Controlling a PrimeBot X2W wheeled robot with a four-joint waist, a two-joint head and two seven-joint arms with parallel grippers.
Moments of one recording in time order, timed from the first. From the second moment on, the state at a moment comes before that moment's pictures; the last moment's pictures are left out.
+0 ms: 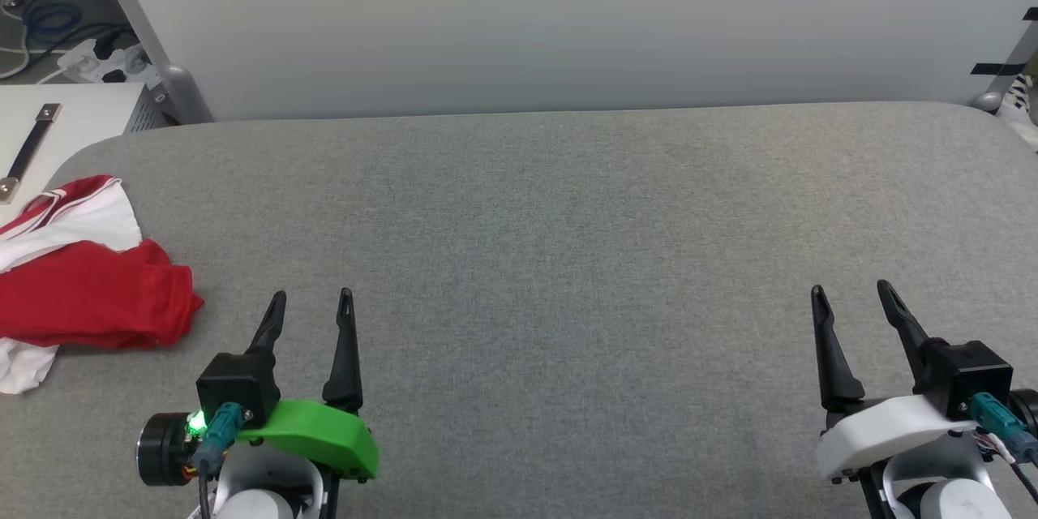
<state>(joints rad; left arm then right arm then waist) -0.01 0.06 -0.02 0.04 -0.11 -0.01 -0.11 0.00 -0.05 -0.05 0.01 0.03 0.13 -0.11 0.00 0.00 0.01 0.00</state>
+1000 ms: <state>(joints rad) 0.01 0.06 -0.05 0.05 -0.16 -0.04 -0.18 0.02 -0.05 -0.04 0.00 0.04 0.13 -0.18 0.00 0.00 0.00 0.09</state>
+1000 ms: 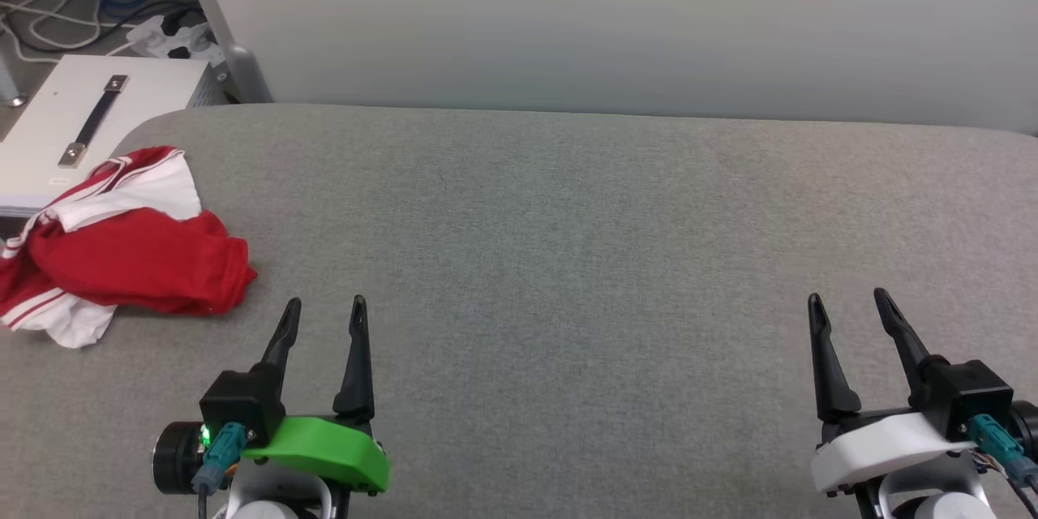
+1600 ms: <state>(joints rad) 0.02 0.06 -0.03 0.08 -0.20 -0.06 -0.23 0.03 -0.05 0.04 0.01 0.05 0.13 -0.23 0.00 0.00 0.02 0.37</state>
